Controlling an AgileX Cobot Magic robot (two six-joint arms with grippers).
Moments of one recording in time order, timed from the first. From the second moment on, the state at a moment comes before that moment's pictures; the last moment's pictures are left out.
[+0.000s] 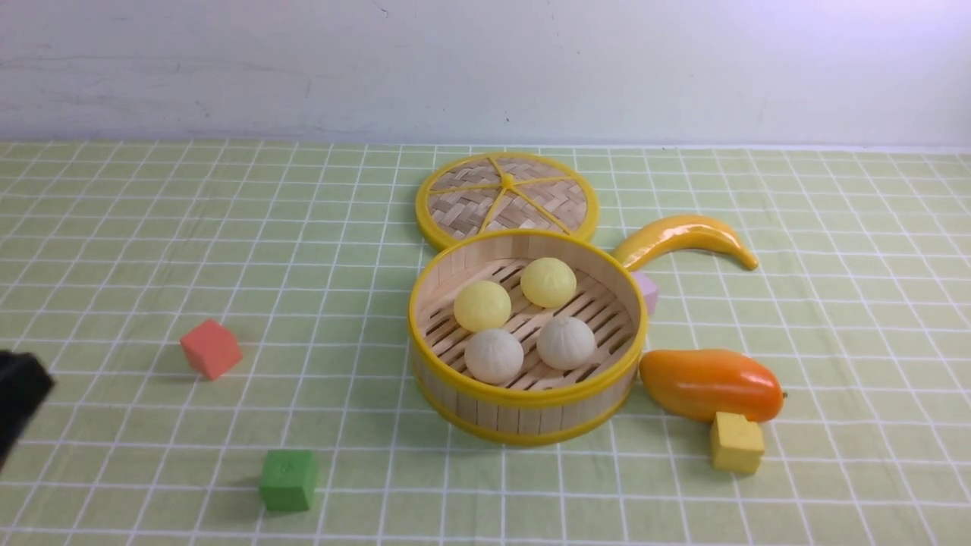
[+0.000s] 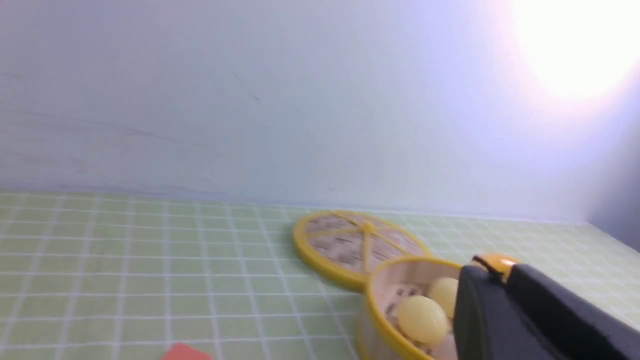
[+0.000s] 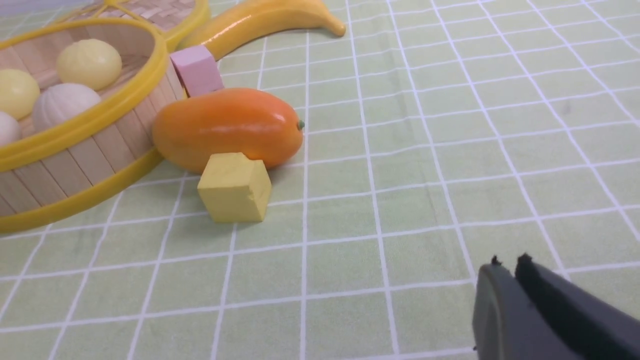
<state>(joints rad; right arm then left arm) -0.05 -0.01 0.02 0.14 0.40 0.02 -0.26 0.23 -0.23 -0.31 -0.04 0.09</state>
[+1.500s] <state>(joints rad) -0.05 -0.01 0.02 0.14 0.40 0.02 -0.03 -0.01 0.03 -0.12 0.37 -0.21</state>
